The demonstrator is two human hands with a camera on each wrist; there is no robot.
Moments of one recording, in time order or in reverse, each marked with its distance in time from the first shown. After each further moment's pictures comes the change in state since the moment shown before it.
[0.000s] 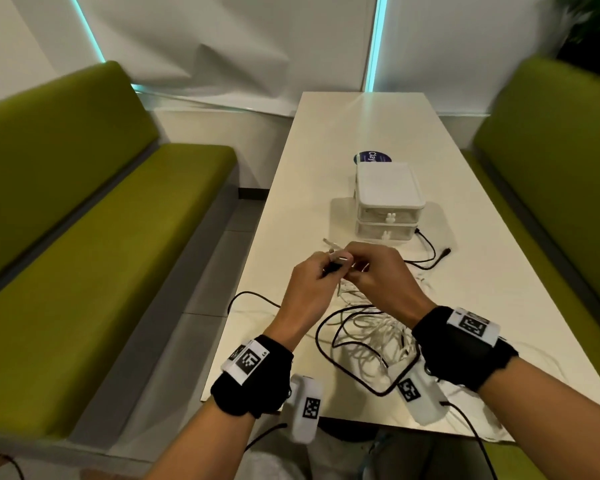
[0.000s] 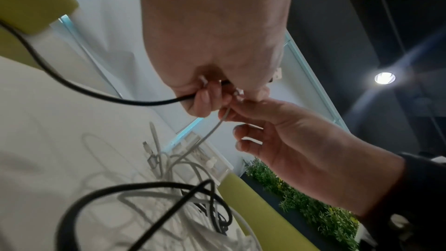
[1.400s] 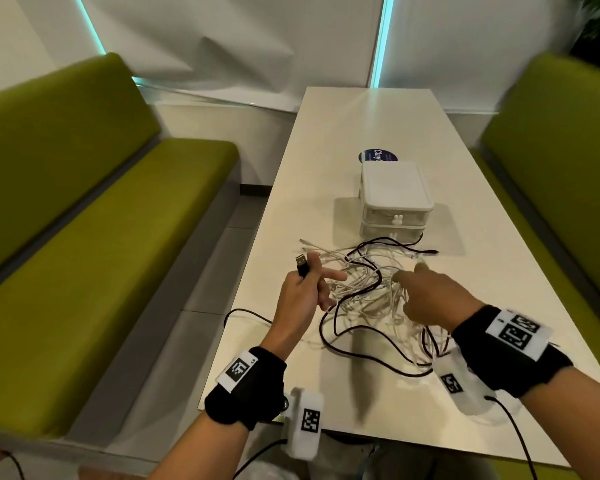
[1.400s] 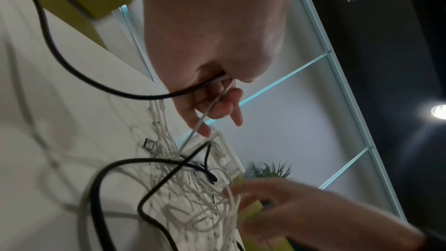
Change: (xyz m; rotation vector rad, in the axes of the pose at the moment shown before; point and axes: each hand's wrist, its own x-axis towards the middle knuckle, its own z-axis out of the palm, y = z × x) left_hand 0.002 -0.019 -0.006 -0.366 0.058 -0.207; right_hand -0.003 0.045 -0.037 -0.853 -0.438 0.411
